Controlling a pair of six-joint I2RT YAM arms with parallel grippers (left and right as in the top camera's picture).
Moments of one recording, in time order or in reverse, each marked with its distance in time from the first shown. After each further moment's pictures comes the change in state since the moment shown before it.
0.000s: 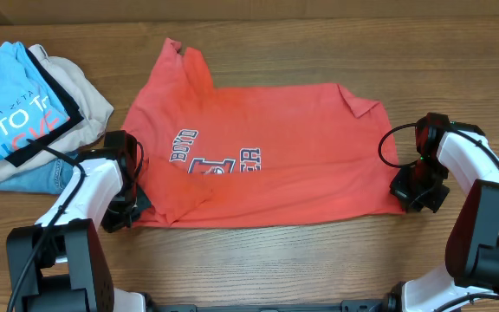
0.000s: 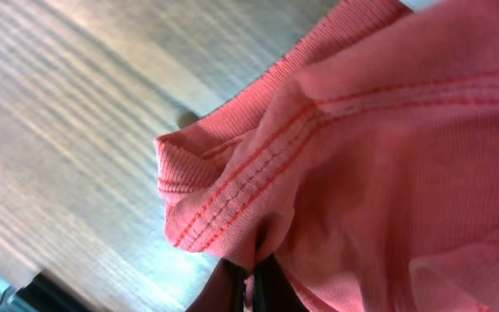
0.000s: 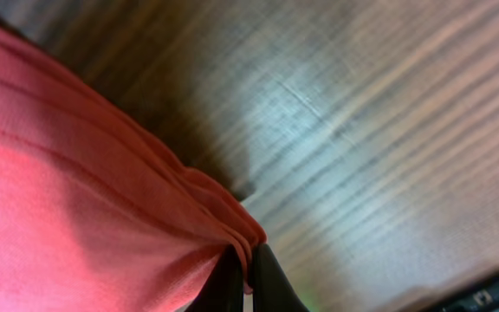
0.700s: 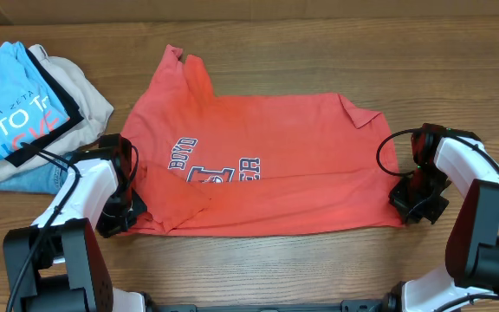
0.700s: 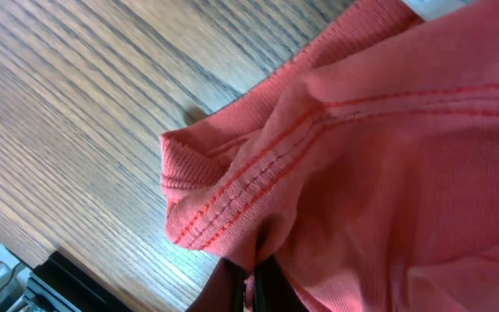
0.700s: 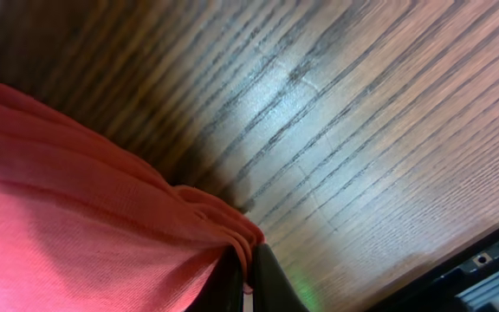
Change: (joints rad) left arm 0.027 0.000 0.000 -0.048 0.006 0.001; right arm 0.000 -0.015 -0.059 -0.017 0.017 0.081
